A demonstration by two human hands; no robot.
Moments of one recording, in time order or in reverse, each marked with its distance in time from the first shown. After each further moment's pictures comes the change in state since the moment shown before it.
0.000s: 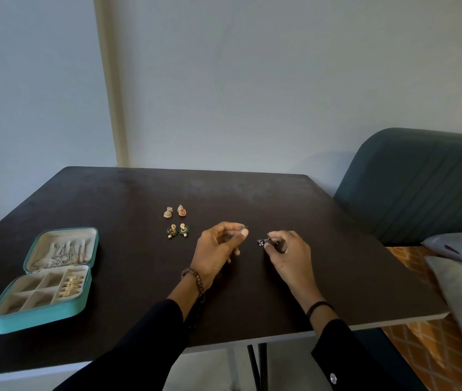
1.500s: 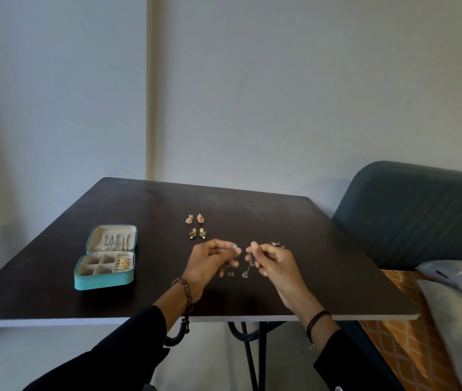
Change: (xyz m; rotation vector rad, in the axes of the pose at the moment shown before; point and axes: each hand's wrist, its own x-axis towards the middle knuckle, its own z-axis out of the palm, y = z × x) left_hand -0.088 0.048 -0.042 -0.155 0.006 -0.114; right_hand -0.078 -0.096 -0.044 0.616 -0.347 0.113
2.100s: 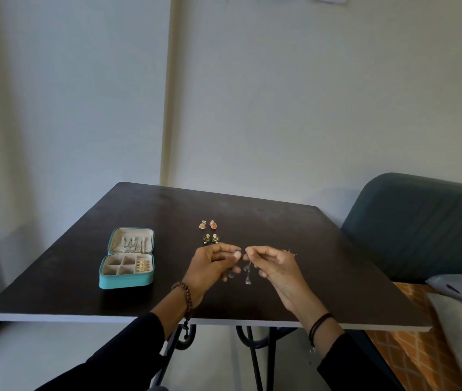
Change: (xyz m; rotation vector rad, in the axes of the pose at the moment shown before) left_hand -0.025 0.019 -0.029 0.106 -0.050 0.069; right_hand -0.009 -0.028 0.030 0.051 -0.061 0.074
